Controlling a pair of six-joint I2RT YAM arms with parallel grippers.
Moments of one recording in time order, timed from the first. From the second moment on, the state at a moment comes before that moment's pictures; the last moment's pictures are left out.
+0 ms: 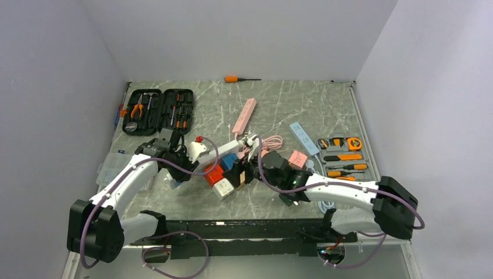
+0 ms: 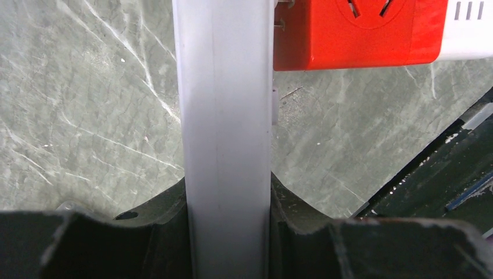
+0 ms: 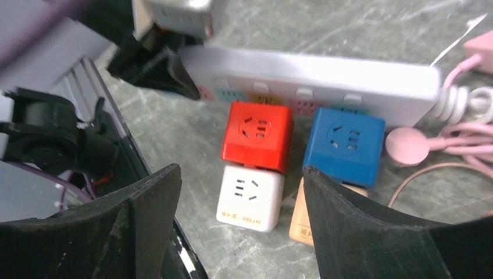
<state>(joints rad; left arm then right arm) -0.29 1.14 0.76 -0.80 0.29 0.59 1.06 1.21 0.62 0.35 0.04 0.41</state>
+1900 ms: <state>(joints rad) -0.28 1.14 0.79 -0.72 0.04 0.56 1.27 1.73 0.90 0.24 0.30 0.35</state>
